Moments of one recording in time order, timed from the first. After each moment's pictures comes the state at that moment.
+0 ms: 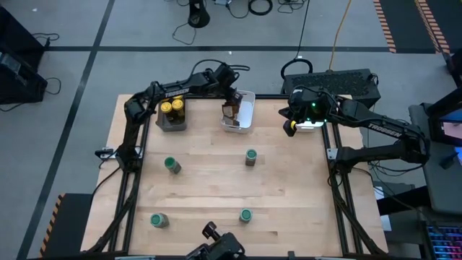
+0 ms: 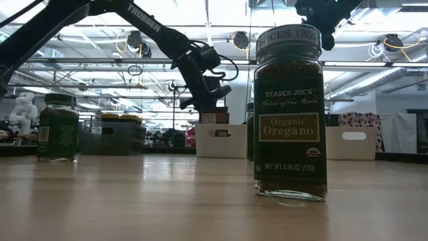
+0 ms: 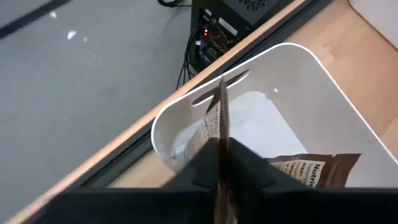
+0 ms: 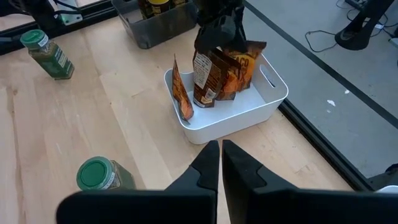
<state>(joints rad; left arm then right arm) 0.61 2.08 1.71 -0.53 -0.03 -0.23 -0.39 1.03 1.06 -0.66 0.08 0.15</state>
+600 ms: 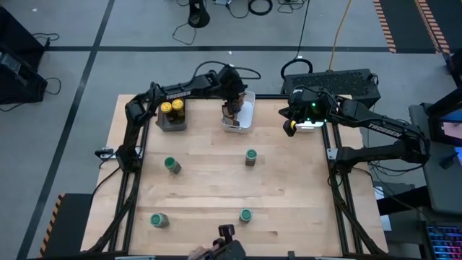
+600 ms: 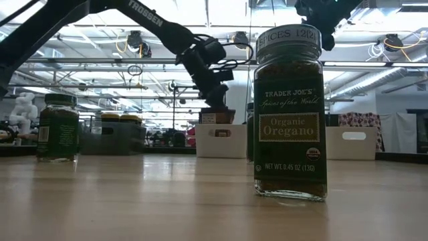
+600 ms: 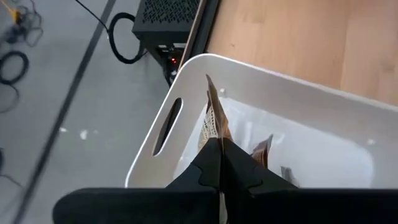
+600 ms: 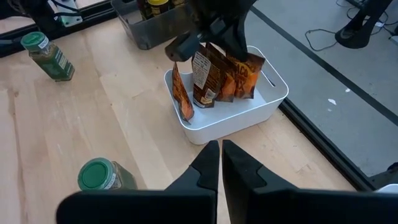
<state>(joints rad) 0.56 2.08 1.74 -0.51 0.03 0.39 -0.39 1.03 1.06 -0.66 0.08 0.16</state>
